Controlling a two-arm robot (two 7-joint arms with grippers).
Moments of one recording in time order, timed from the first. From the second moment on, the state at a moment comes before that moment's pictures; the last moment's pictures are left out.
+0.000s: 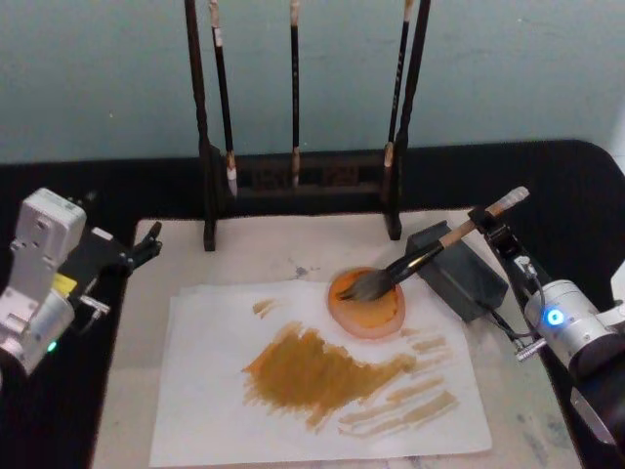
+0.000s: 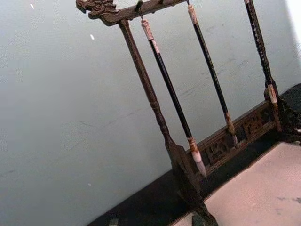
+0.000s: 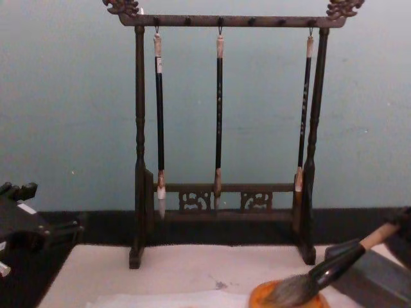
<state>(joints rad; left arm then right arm) -0.20 0.60 0.45 -1.41 -0.25 -0.12 0.03 0.15 0.31 -0.24 -1.38 1.33 0.08 0.06</state>
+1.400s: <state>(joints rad) -0.20 0.60 0.45 -1.41 -0.25 -0.12 0.03 0.15 0.31 -0.24 -1.38 1.33 0.08 0.07</state>
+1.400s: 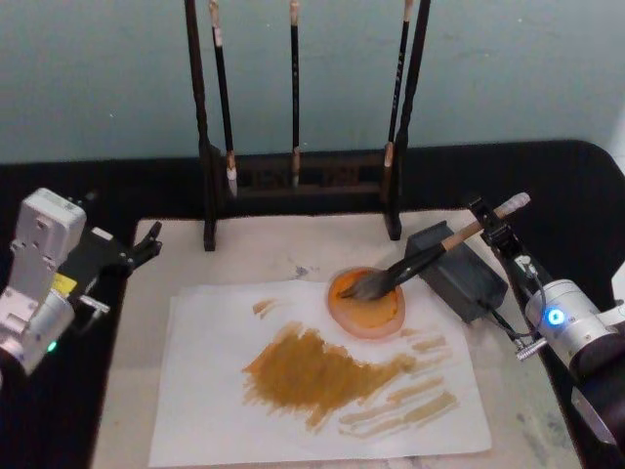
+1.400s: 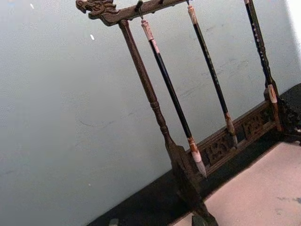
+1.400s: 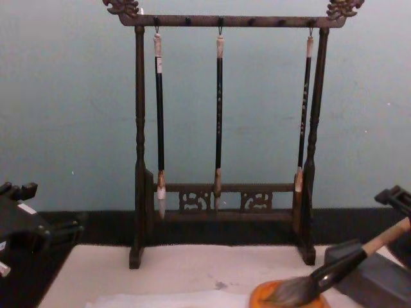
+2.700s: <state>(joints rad) -0.20 0.60 0.45 -1.41 -0.25 -0.12 0.03 0.02 0.55 -0.38 -1.68 0.79 -0.09 -0.16</state>
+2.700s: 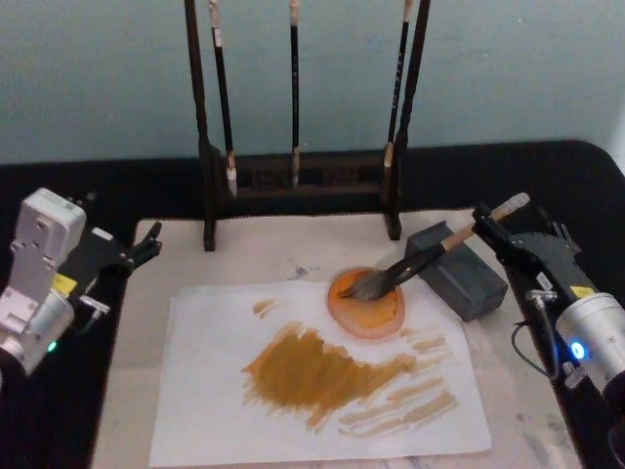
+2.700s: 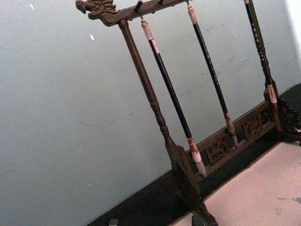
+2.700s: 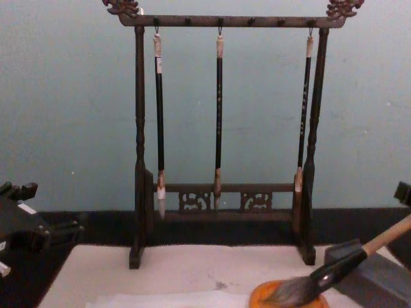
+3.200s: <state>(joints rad) -0.20 0.60 0.45 -1.41 -0.25 -0.12 0.03 0.13 0.58 -0.54 -1.59 0.24 -0.06 -0.32</state>
